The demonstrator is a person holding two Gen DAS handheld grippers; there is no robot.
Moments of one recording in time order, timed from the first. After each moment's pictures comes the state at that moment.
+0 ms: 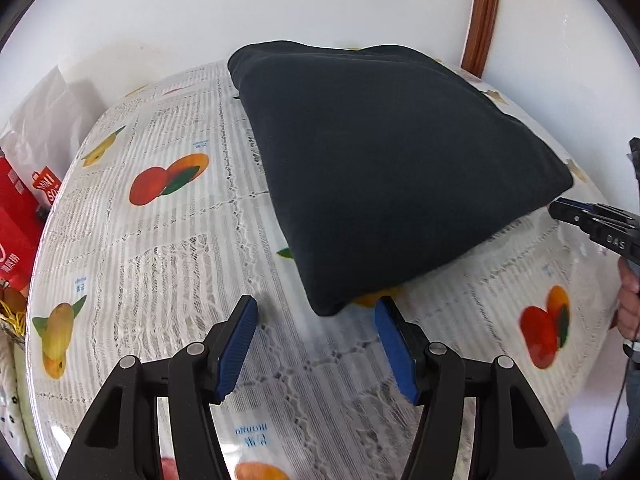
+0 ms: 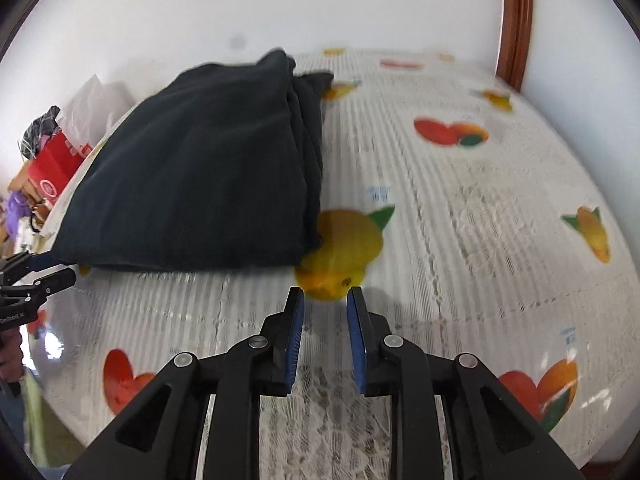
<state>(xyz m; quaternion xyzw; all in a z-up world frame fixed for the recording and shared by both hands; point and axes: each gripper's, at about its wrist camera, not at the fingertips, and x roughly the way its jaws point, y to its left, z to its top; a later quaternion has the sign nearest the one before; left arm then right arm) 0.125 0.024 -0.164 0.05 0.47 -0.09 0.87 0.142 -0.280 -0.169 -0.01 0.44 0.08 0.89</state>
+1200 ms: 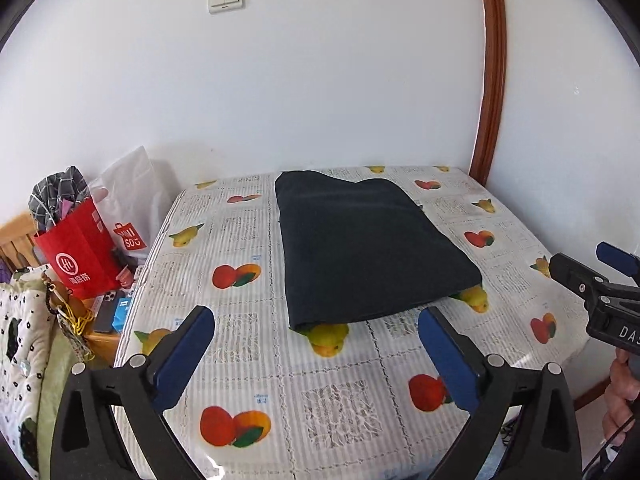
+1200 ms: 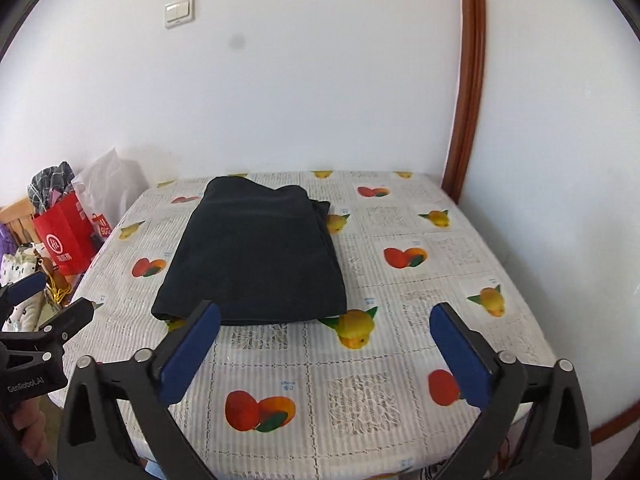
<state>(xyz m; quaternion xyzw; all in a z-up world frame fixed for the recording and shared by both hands) 0.038 -0.008 0.006 0.02 0.35 -0.01 0.94 0.039 -0.223 0.003 -0.02 0.32 0.00 0.95</state>
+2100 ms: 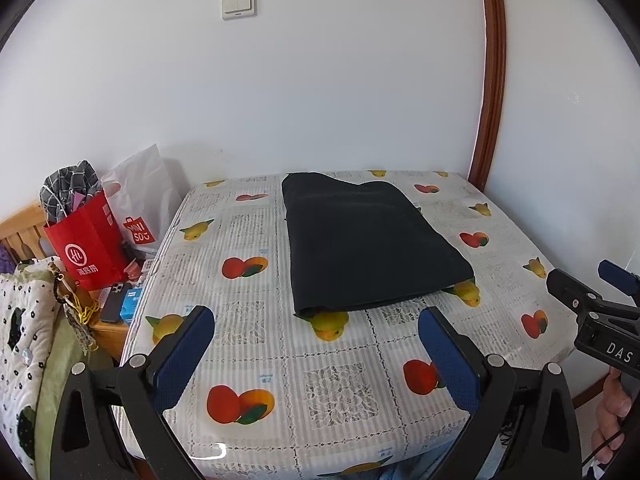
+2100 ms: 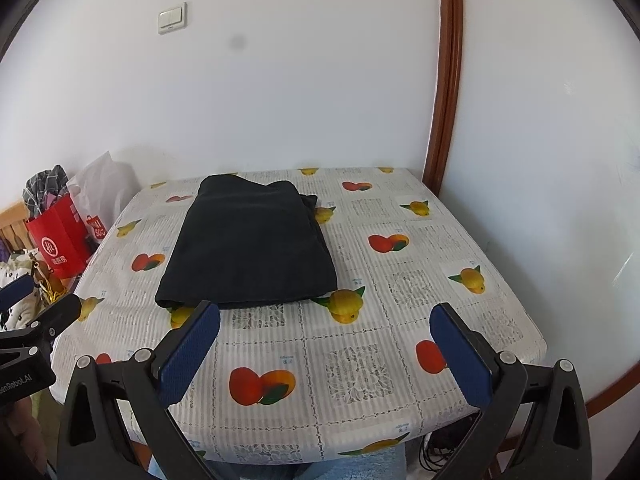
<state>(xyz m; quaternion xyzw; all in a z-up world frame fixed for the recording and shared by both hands) 0.008 -0.003 0.014 0.01 0.34 -0.01 0.94 0.001 -0.223 0.005 -0.02 0.32 -0.03 0.95</state>
